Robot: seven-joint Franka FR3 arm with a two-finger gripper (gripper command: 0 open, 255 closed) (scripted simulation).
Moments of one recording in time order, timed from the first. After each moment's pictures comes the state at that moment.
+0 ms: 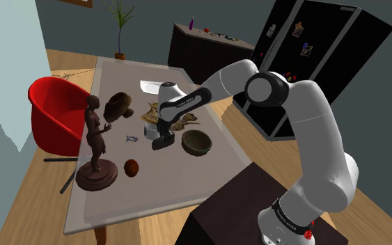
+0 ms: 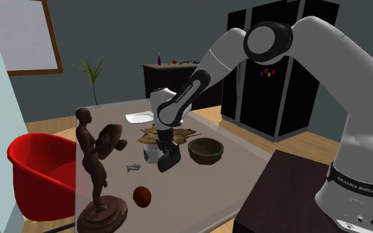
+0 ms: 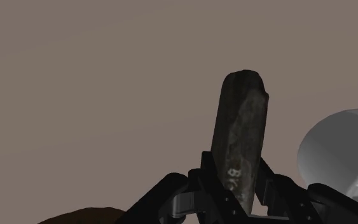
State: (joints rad) arm -0.01 0.87 0.17 -1.57 -0.26 2.33 1.86
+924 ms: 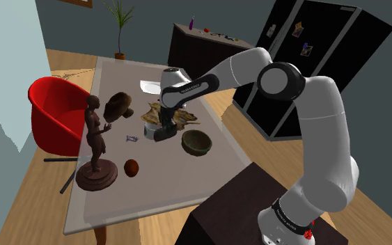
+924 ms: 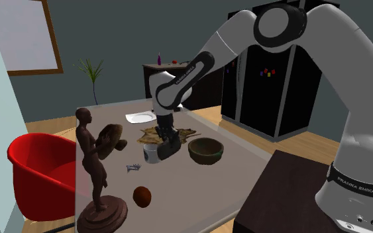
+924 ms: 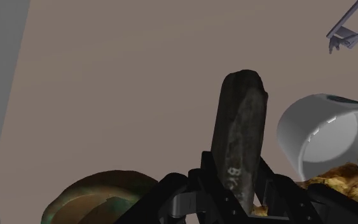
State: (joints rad) arm -0.02 0.74 0.19 -1.61 -0.24 2.23 1.84
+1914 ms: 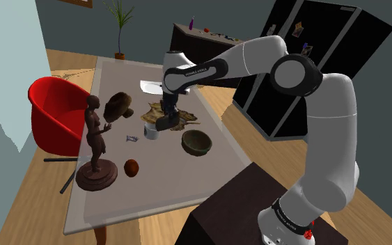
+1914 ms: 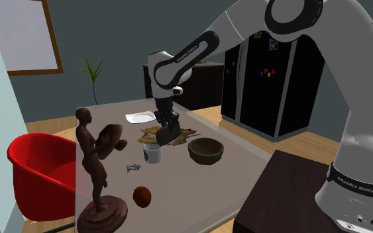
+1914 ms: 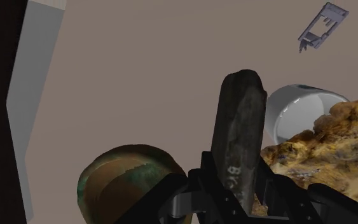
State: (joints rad) arm -0.04 0.61 0.21 -1.60 -0.21 2.10 1.82
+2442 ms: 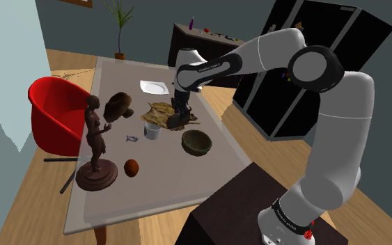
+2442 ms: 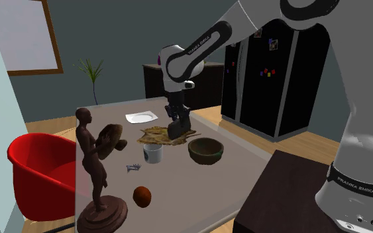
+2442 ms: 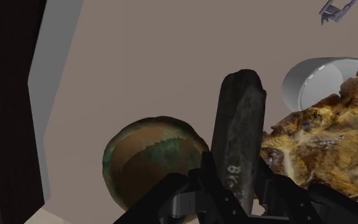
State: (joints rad) arm -0.11 0.47 0.21 -1.77 -0.18 2.13 1.76
